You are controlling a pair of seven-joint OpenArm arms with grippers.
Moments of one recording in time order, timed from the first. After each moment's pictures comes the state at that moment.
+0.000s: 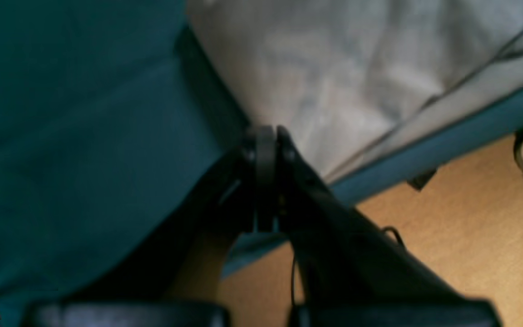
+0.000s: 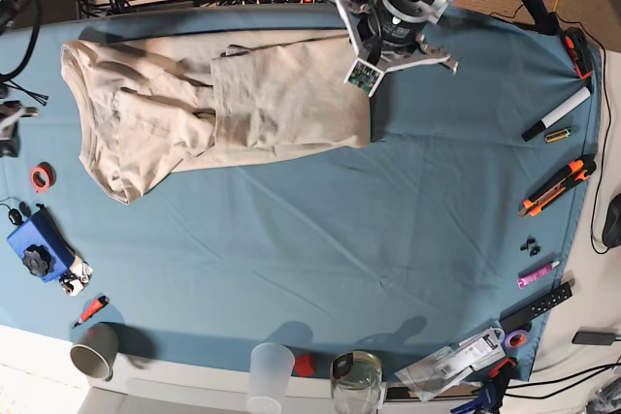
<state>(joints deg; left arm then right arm) 28.6 -2.9 27.7 132.7 13.7 -6.5 65.6 -11.2 36.3 51.1 97.5 38.6 34.9 -64.7</state>
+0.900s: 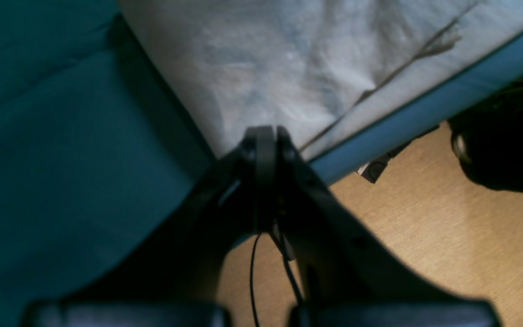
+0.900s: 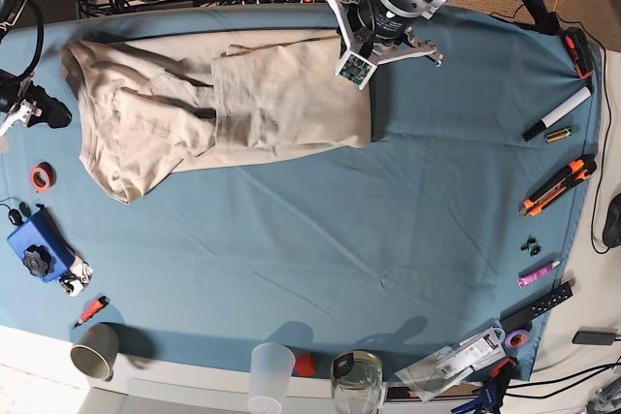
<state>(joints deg) 29.4 -2.7 27.7 132.7 5.6 -6.6 65.2 -0.2 46.2 32.8 50.3 74.5 39.7 -78.8</state>
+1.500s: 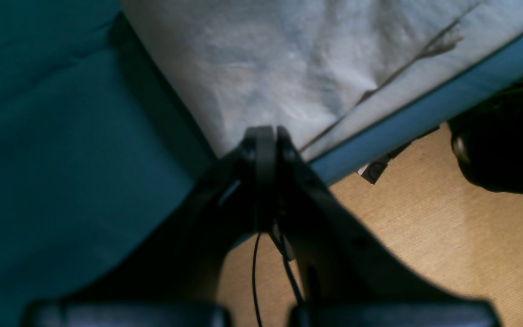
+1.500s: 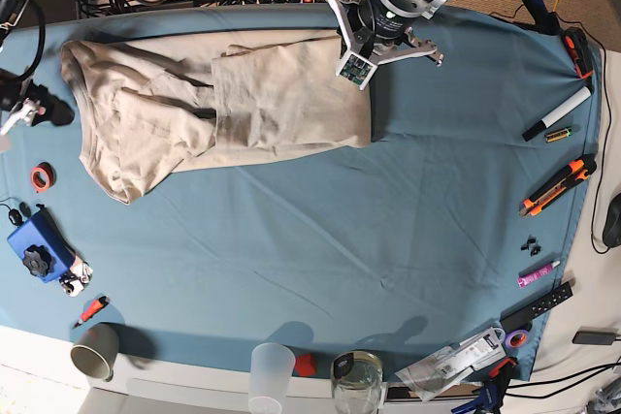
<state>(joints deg) 29.4 -2.7 27.7 132.7 5.6 -6.6 65.2 0.1 45.1 32.8 50.4 69.7 39.7 -78.6</state>
